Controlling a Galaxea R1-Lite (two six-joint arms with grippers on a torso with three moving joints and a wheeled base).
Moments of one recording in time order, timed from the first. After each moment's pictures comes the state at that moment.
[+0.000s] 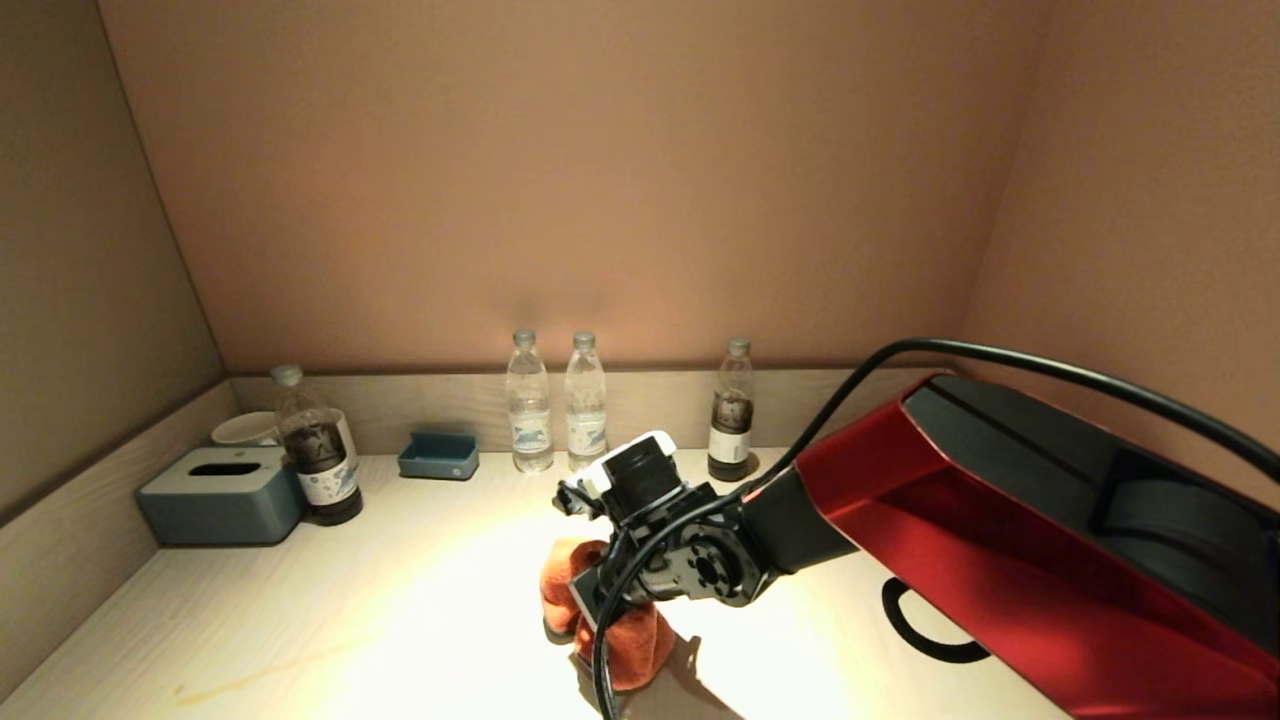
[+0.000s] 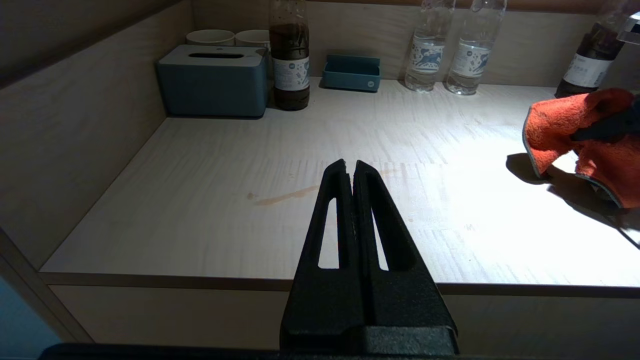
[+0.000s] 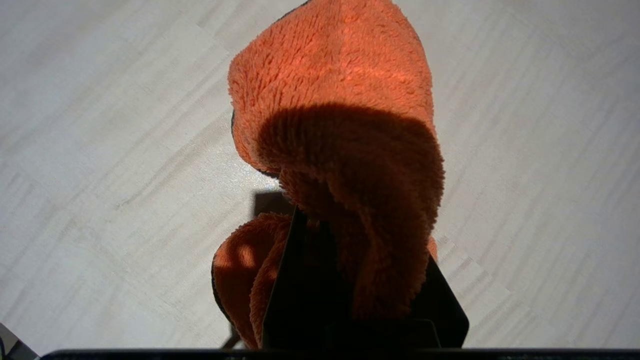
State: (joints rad) left arm -0.01 0.00 0.00 0.01 0.01 -0.06; right arm 0.69 2.25 -1.35 -0.09 0.05 -0.02
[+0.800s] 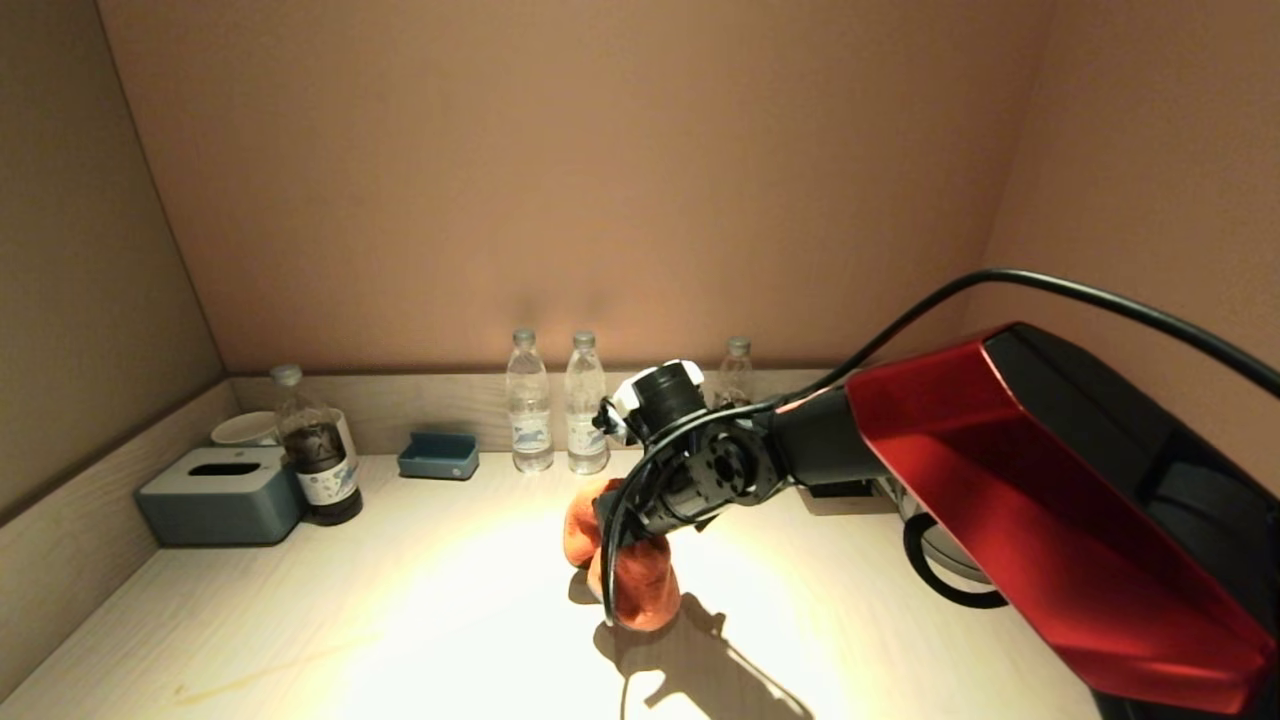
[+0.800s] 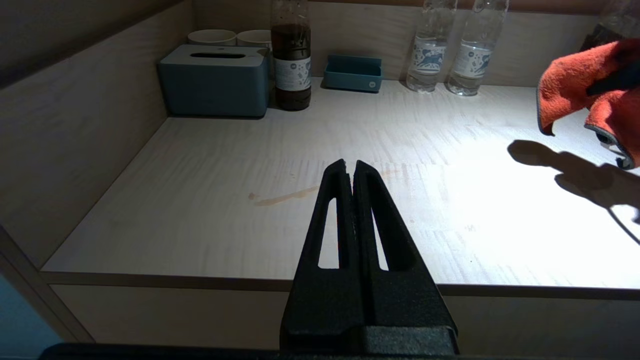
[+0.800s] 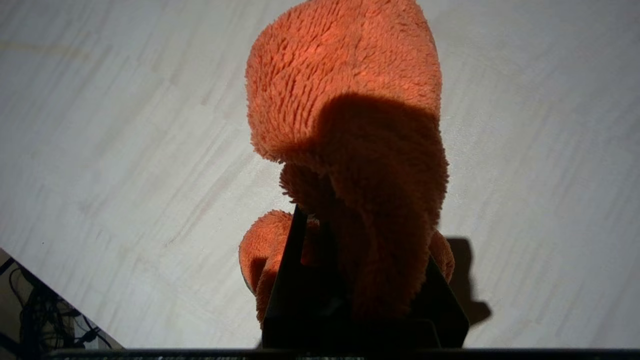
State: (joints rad) left arm -0.01 0.00 0.00 0.01 0.01 -0.06; right arm 0.61 2.26 -1.63 0.20 0.14 0.13
